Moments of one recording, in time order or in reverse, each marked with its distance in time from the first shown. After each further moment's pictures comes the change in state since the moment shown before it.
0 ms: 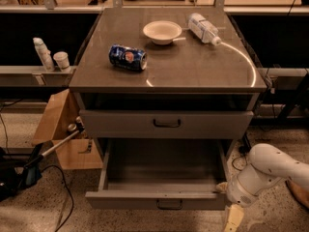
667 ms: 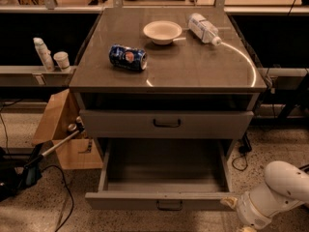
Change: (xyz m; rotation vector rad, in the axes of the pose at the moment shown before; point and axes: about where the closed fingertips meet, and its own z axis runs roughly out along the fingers) arm 0.024 0.058 -0.001 0.026 -0.019 -0.097
